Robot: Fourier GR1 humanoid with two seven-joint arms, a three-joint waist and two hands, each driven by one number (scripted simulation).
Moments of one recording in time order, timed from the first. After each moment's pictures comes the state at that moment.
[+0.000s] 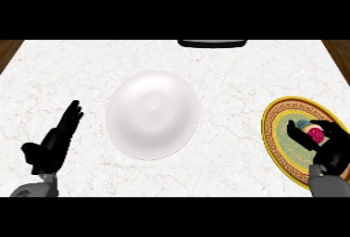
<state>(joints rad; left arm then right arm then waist) -0.05 0.23 0.08 -1.32 0.02 -0.07 -0.16 -0.11 -0.30 -0.03 -1.26 0.46 -0.85 0.55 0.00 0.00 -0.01</state>
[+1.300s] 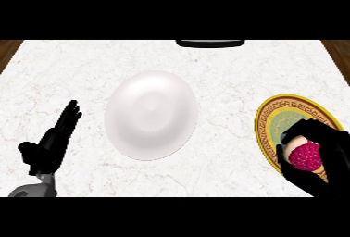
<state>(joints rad) -0.04 0.23 0.09 -1.35 0.02 -0.07 -0.12 0.04 -0.66 0.31 -2.07 0.67 -0.20 0.41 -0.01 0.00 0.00</state>
